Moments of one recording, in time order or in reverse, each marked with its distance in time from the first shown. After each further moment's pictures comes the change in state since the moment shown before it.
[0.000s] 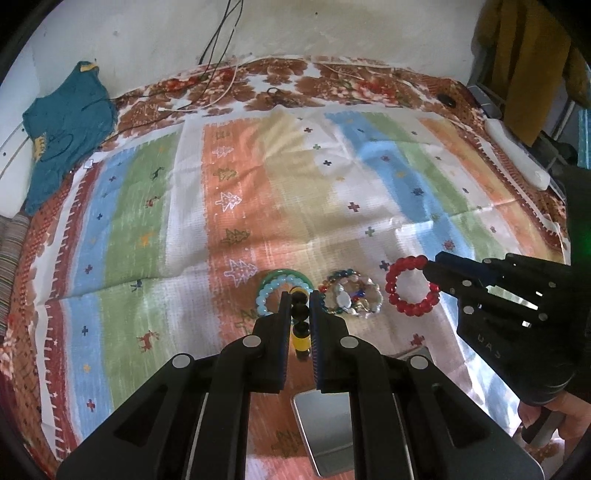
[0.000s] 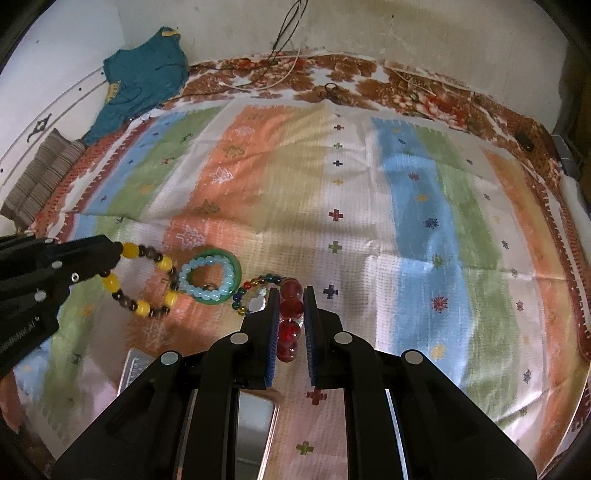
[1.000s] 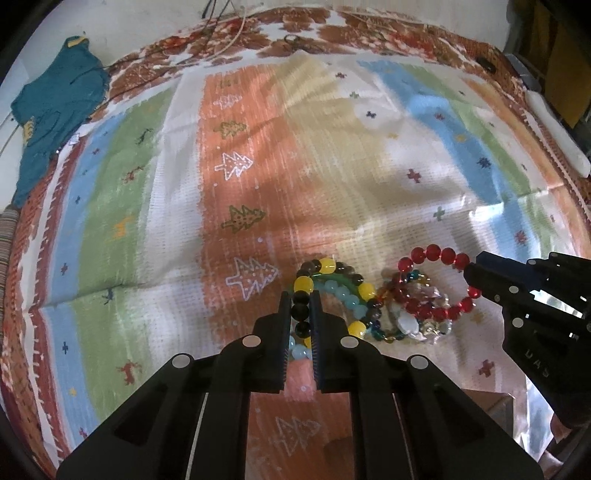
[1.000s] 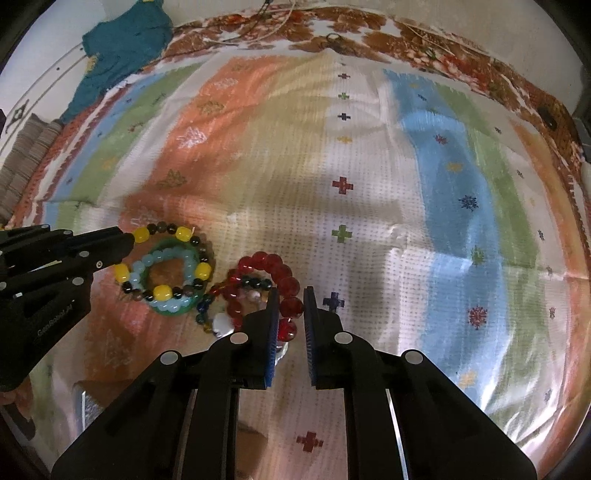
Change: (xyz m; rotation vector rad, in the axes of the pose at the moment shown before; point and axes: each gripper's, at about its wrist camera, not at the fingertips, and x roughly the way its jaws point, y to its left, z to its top) left arm 0.105 0.022 0.018 -0.005 0.150 0.083; right arm 0.084 -0.012 0.014 0.003 0.153 0.008
